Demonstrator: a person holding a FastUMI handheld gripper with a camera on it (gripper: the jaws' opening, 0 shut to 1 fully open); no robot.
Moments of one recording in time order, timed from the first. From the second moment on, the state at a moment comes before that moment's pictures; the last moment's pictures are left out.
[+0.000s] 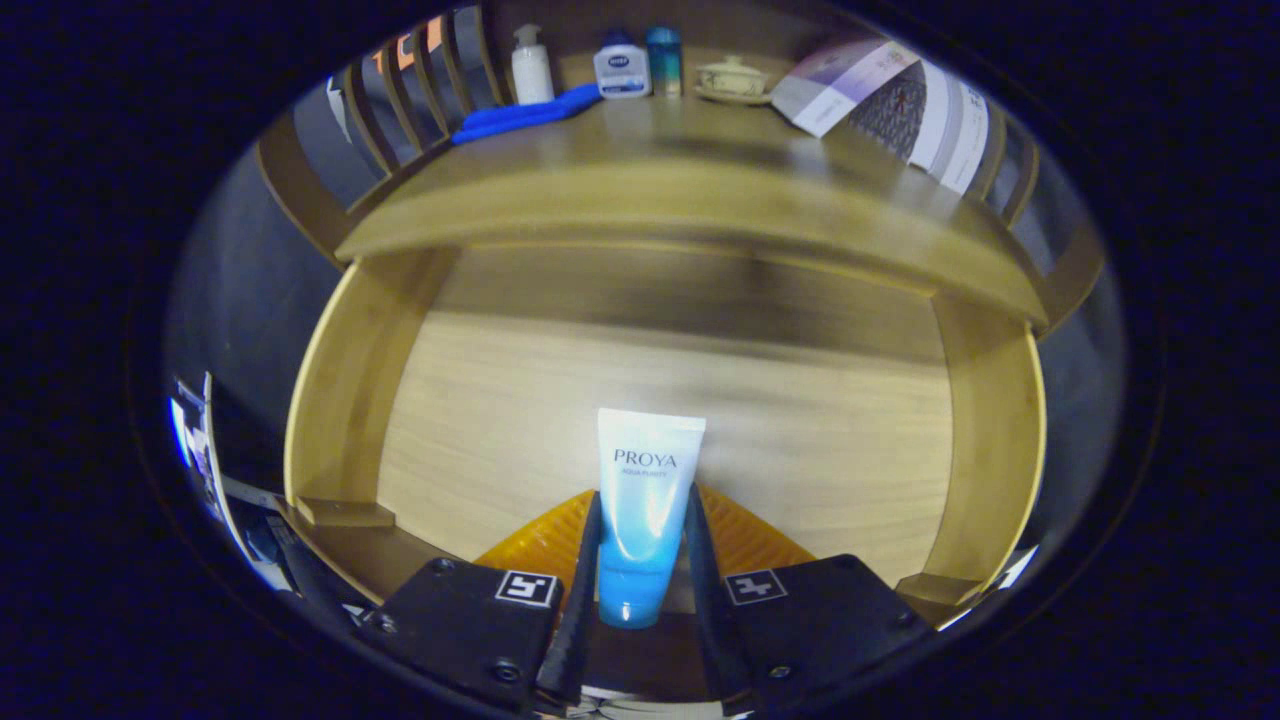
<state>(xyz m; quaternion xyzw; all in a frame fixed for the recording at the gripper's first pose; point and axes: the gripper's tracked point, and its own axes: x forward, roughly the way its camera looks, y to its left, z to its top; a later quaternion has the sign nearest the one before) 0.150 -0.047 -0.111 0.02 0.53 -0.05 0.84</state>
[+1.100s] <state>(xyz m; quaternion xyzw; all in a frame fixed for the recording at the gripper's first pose) 0.305 -0.053 0.009 -0.02 0.44 -0.08 0.90</state>
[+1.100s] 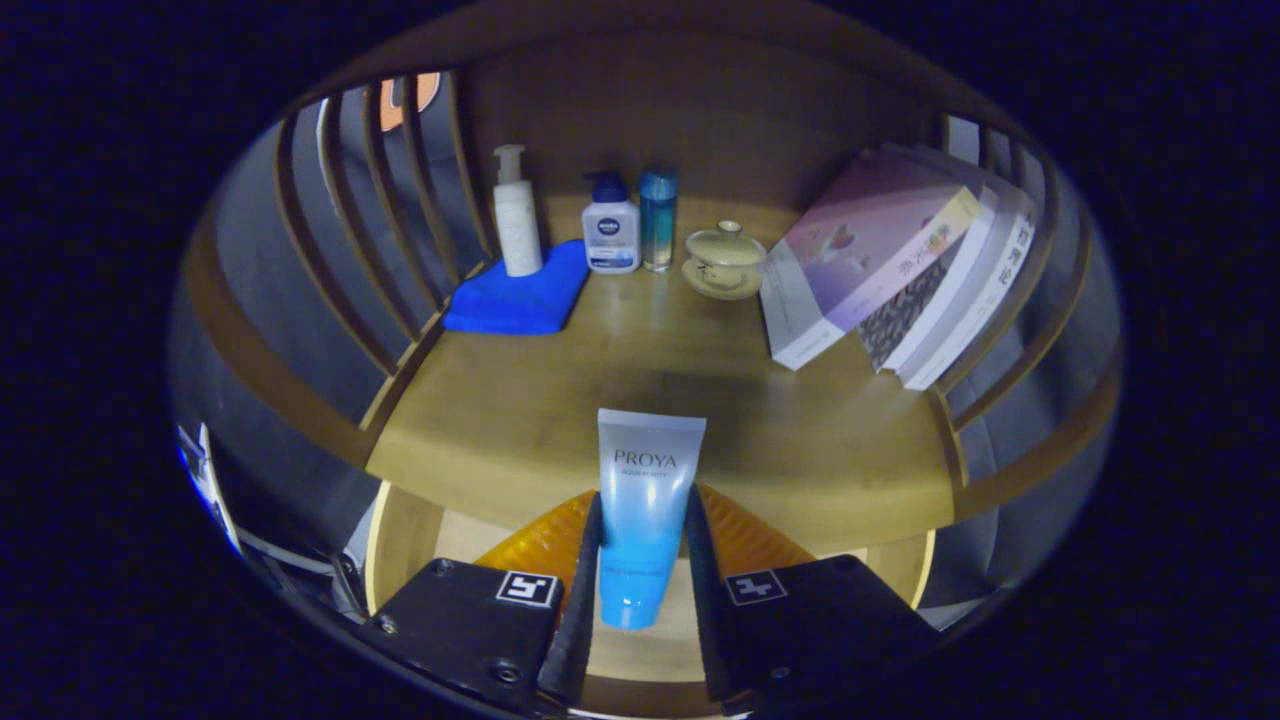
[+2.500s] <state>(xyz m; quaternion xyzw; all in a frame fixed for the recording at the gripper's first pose) 0.304 -0.036 0.006 -0.02 0.38 -0.07 0.92</state>
